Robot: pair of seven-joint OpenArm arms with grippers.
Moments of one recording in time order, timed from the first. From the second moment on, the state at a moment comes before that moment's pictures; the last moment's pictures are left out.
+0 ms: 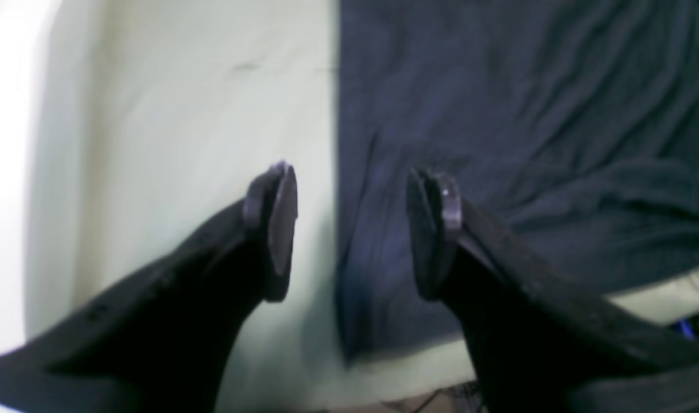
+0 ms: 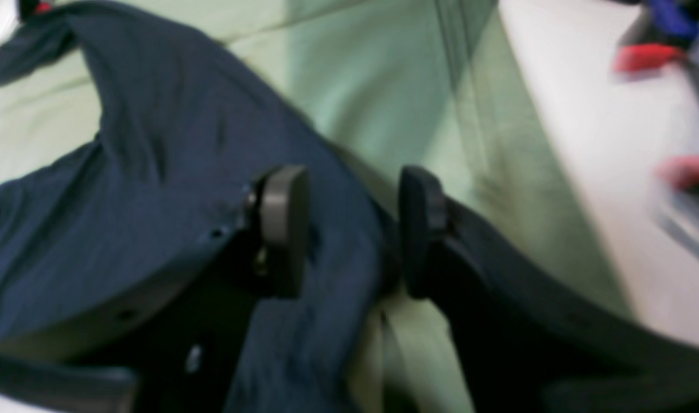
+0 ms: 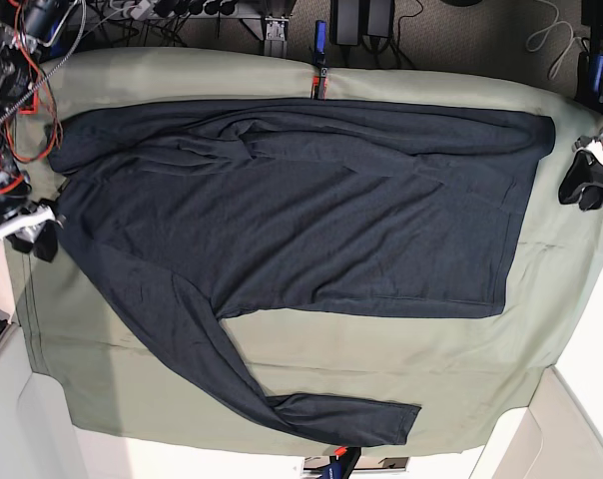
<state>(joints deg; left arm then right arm) 20.4 -37.1 -37.9 88.9 -52.3 -38.3 48.0 2.9 12.9 28.7 88.8 29.0 23.1 -48.4</state>
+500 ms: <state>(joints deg) -11.8 -37.3 -11.9 57.2 -38.9 -38.2 39.6 13.3 16.0 23.8 66.5 23.8 21.2 -47.5</state>
